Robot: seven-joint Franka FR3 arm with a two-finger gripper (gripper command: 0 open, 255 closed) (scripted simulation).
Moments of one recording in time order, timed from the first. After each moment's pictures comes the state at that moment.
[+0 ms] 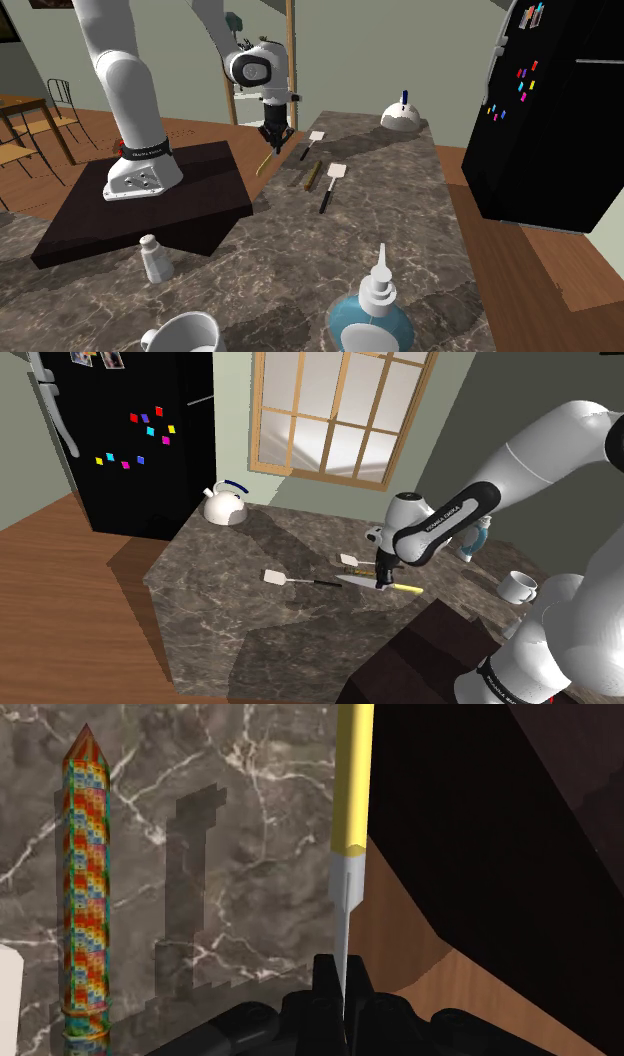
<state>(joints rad) 0.28 0.04 -0.35 -2.70 -0.14 2.69 -0.84</state>
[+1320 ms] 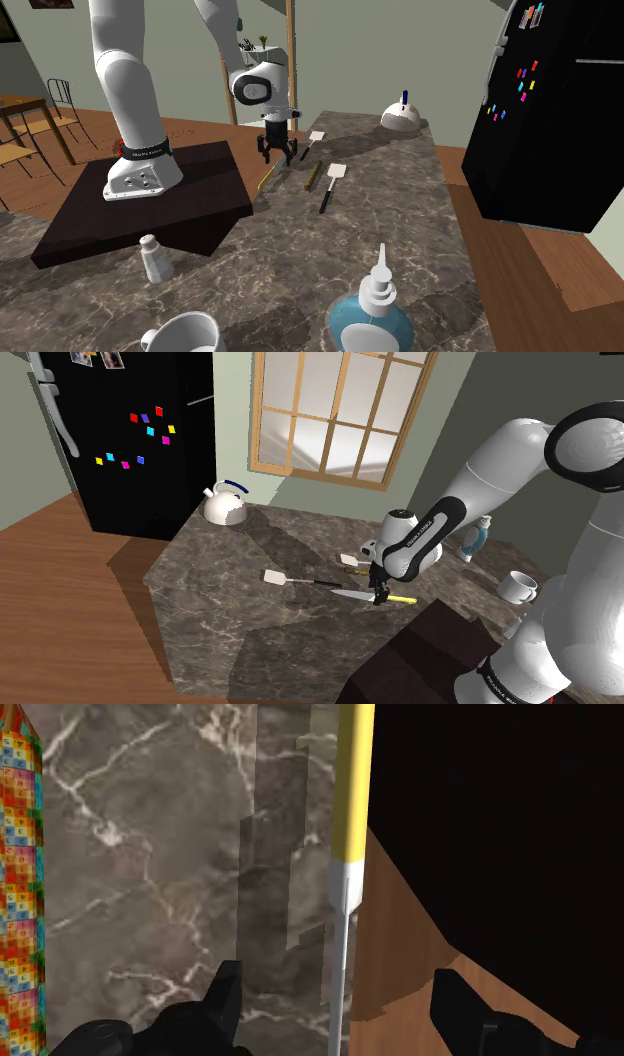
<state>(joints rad) 0.25 0.24 -0.30 -2.68 -0.02 2.86 -0.92</state>
